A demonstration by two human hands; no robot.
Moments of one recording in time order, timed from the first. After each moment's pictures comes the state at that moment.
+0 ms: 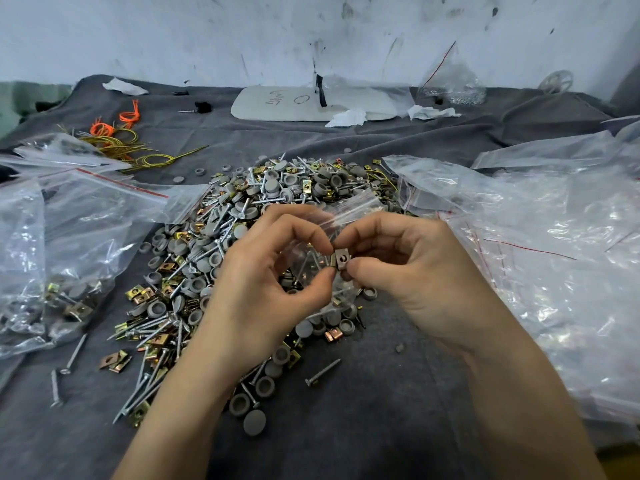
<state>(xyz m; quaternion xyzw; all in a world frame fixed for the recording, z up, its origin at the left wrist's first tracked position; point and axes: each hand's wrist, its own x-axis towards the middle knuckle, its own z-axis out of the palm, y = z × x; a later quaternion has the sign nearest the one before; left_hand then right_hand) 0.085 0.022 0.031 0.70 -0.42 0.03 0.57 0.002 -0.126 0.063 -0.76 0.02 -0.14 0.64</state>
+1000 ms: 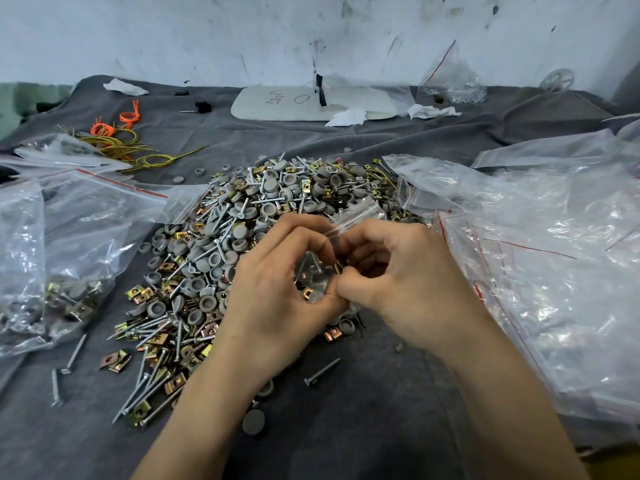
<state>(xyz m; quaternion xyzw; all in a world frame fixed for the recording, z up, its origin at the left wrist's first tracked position) 0.076 0.010 0.026 0.75 -0.44 0.17 0.46 0.004 -0.118 0.060 -0.85 0.08 -0.15 0.49</state>
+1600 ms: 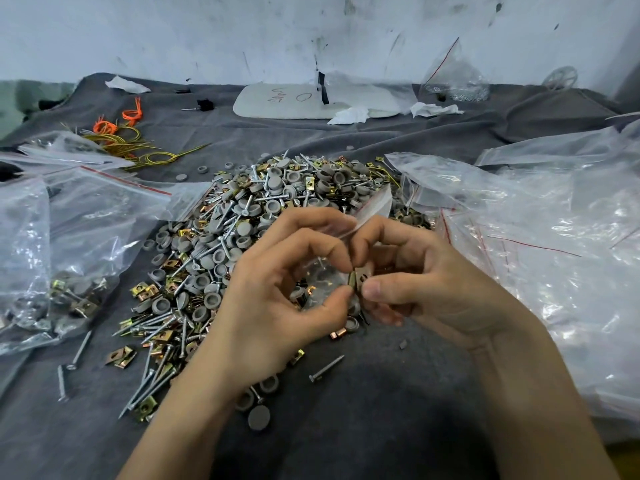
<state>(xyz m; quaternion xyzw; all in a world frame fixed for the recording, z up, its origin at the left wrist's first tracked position) 0.072 0.023 0.034 0.65 -0.48 0.01 0.59 0.001 -0.145 0.049 -0.63 -0.10 0.03 0.77</state>
